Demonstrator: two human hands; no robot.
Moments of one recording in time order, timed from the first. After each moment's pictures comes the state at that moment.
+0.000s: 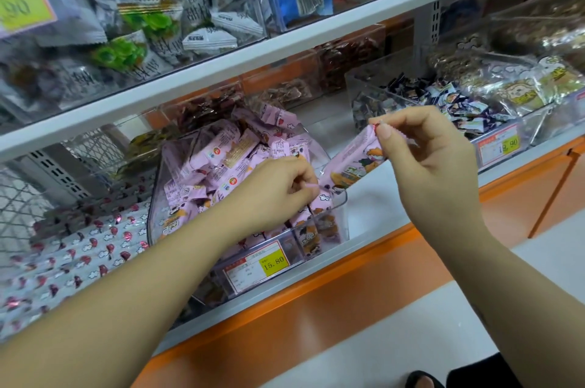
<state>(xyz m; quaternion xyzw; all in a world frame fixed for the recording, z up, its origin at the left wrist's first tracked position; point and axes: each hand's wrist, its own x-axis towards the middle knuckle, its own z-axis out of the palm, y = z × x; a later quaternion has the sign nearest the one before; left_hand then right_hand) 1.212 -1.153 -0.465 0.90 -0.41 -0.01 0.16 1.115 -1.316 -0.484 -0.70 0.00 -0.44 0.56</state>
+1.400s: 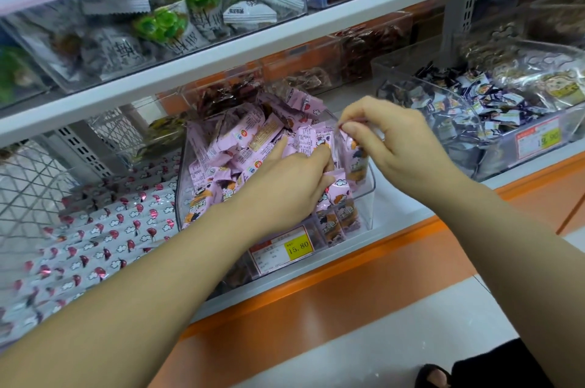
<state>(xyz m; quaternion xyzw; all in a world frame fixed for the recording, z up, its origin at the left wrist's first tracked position) 1.199 -1.136 -0.465 0.91 -0.40 0.07 0.01 1.166 -1.308 -0.481 -0.85 -0.16 -0.35 0.36</state>
